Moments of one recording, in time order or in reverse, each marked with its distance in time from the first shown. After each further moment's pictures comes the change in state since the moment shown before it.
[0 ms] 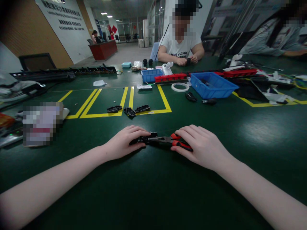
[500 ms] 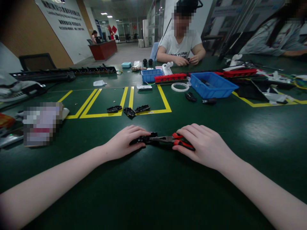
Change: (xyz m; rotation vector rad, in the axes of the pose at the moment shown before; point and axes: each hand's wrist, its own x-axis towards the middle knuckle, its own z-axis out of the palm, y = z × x) left_hand 0.000 0.003 -0.002 -0.001 -0.008 -0.017; right_hand -0.001 0.004 -0.004 -0.011 -0.002 0.010
